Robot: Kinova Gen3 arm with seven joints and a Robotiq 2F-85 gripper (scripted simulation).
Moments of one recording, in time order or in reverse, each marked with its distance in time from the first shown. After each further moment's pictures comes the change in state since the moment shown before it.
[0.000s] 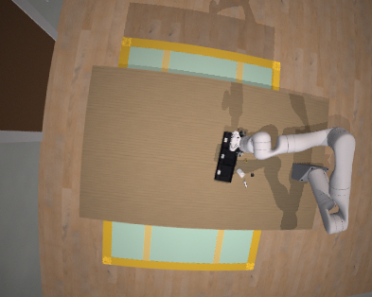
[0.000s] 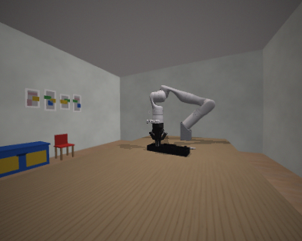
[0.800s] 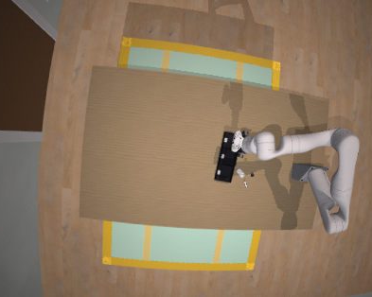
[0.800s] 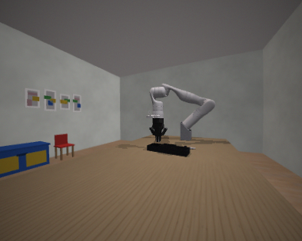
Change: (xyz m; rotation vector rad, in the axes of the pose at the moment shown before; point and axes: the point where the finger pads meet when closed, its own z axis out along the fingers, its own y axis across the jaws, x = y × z) arm -0.002 -0.002 -0.030 0.005 -0.006 -0.001
